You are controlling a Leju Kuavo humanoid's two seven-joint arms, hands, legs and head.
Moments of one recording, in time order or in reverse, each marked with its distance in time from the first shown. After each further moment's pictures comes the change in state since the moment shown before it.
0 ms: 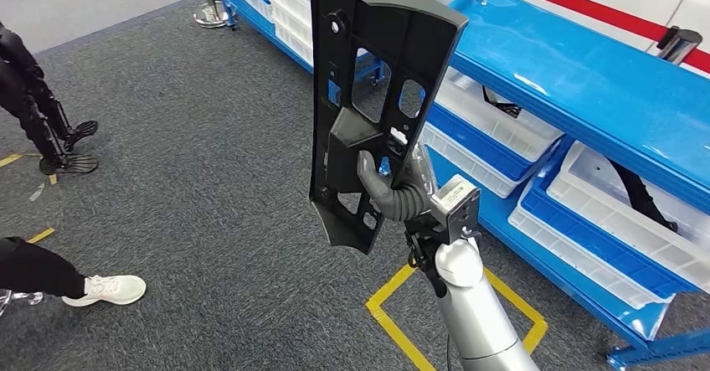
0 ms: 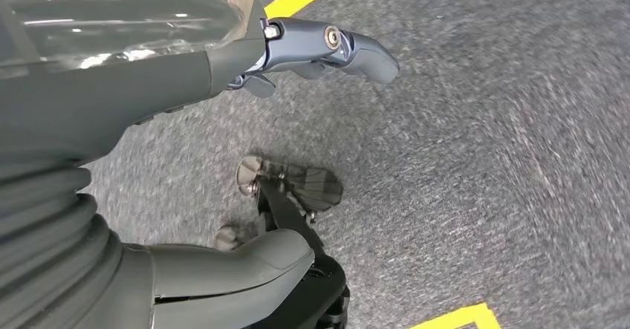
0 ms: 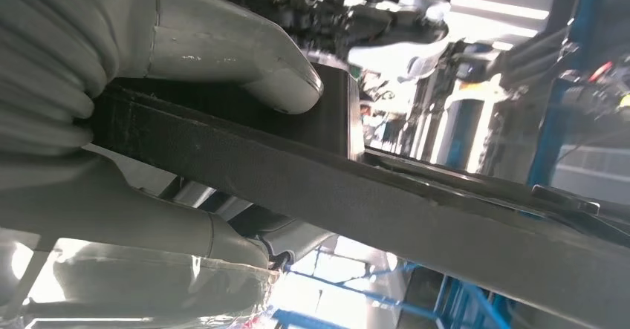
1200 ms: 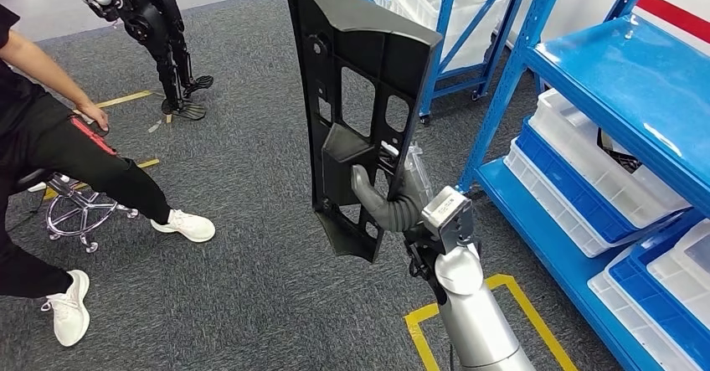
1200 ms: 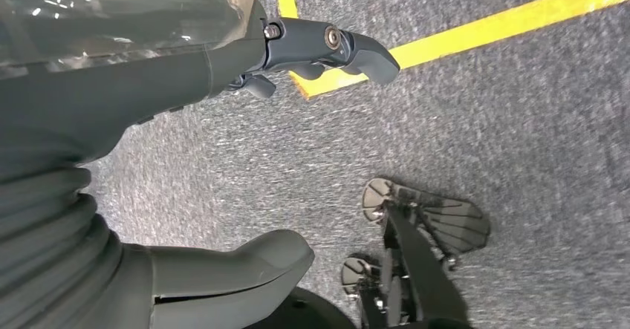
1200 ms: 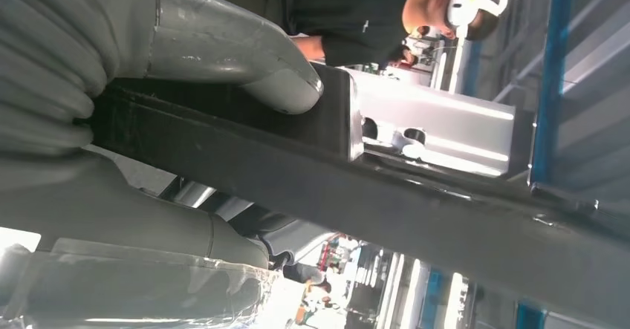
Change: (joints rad) left arm 0.000 -0.012 0.015 0.002 -0.114 0.180 0.363; right arm 0.034 0.001 0.002 -0.017 0.042 0.053 0.003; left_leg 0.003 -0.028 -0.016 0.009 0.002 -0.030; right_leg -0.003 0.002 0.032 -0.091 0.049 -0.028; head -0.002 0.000
